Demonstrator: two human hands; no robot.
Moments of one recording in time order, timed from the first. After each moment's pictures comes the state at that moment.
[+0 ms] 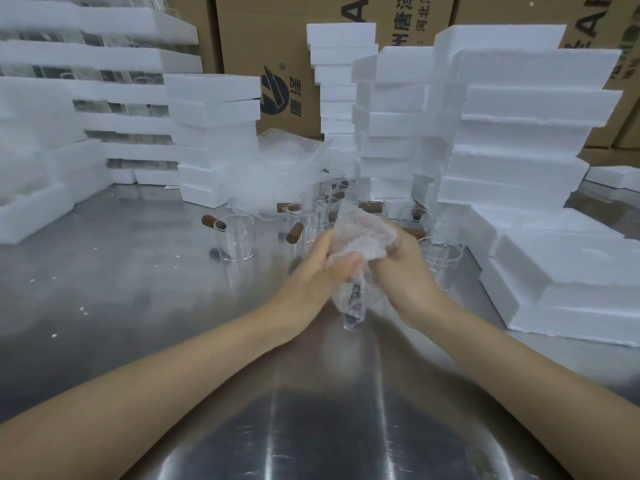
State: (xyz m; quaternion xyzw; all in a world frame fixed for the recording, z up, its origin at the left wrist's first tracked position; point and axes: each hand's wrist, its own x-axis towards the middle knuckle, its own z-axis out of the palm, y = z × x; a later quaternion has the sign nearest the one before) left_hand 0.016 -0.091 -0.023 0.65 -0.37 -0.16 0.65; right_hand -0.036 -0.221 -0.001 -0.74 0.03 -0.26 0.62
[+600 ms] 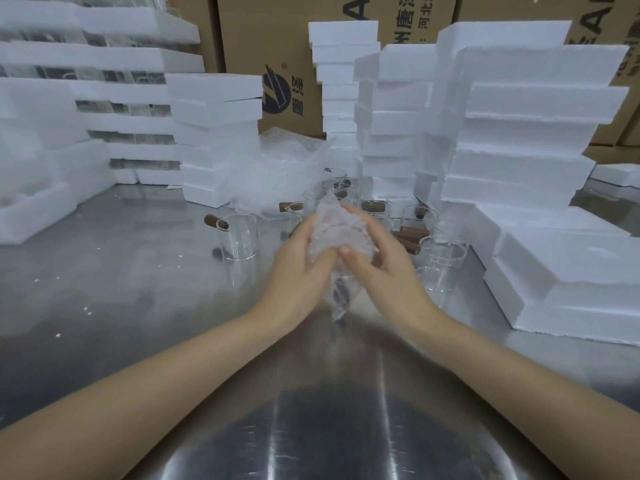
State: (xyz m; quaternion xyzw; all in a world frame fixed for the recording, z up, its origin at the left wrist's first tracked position) left_hand 0.013 -0.086 -0.010 0.69 -0.32 0.05 0.64; right_hand -0.039 -0.210 -0.014 -0.77 -0.09 -0.28 0.57
